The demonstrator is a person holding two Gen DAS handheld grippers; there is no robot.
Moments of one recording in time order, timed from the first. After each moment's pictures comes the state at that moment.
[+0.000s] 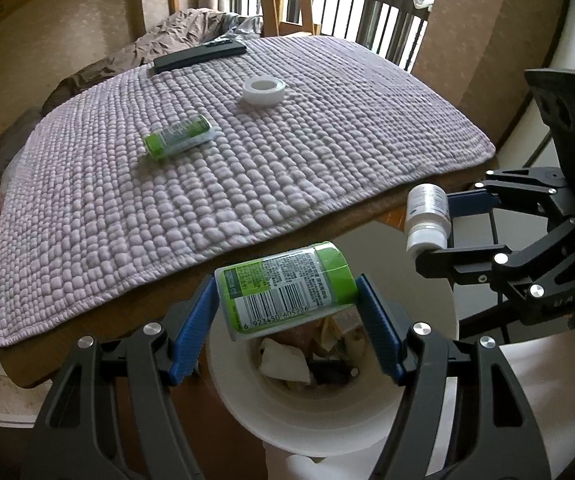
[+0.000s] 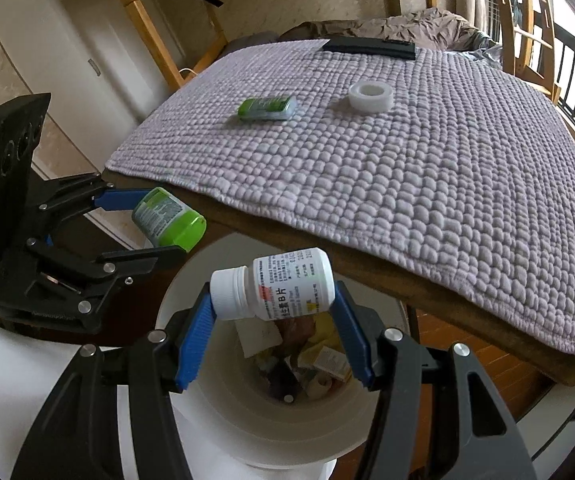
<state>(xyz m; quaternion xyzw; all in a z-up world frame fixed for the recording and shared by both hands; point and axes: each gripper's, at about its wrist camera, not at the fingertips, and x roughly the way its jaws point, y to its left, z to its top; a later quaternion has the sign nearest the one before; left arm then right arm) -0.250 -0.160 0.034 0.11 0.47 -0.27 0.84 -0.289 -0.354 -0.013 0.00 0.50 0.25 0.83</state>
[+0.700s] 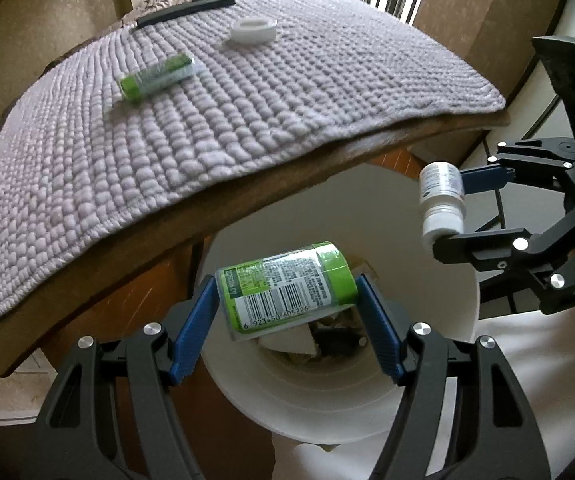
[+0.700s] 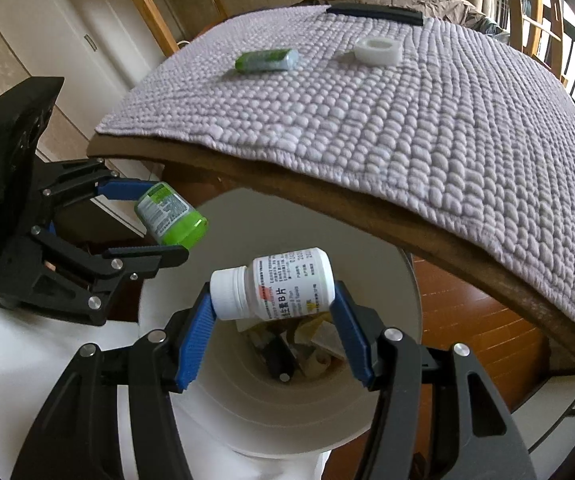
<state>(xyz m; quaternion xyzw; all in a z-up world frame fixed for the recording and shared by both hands) -0.249 -0.160 -0.011 0.13 0.52 -0.27 0.80 -0.291 -0.349 -0.049 -0.02 0.53 0.25 0.81</state>
